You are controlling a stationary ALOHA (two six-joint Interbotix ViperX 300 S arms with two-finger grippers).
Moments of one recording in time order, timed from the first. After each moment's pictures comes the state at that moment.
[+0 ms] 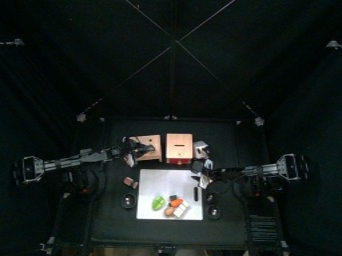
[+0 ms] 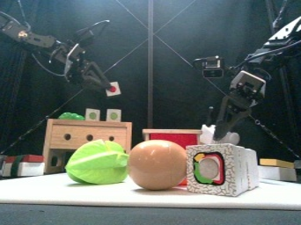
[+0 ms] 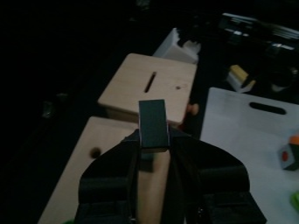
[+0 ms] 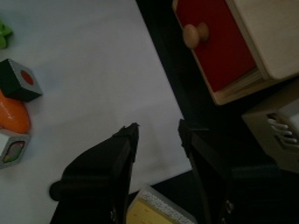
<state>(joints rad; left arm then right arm) 0.47 -0.57 1.01 0.06 -0.12 0.01 -0.07 -0.28 0.94 -0.72 0.24 0.92</state>
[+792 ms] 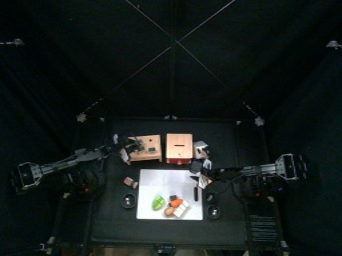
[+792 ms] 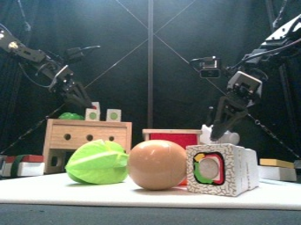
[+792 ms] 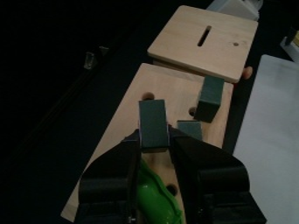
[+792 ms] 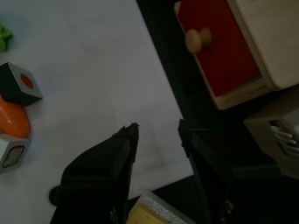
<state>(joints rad) 0.56 -0.58 1.04 0.10 0.01 0.01 -0.07 -0.25 0.92 -0.73 0.24 0.91</state>
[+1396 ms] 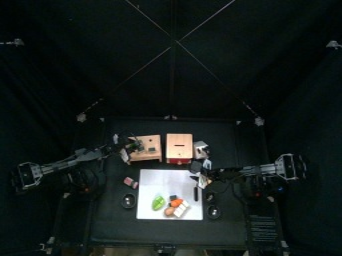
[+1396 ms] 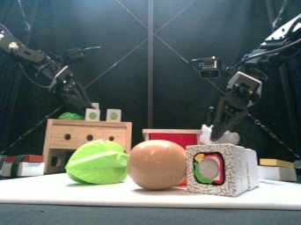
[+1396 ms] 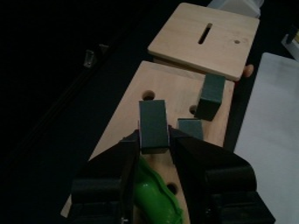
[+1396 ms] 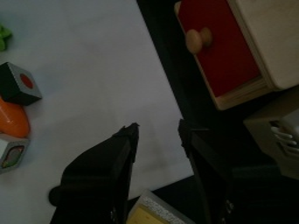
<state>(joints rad) 0.56 -0.58 1.04 0.10 0.01 0.01 -0.07 -0.25 0.92 -0.73 0.24 0.91</state>
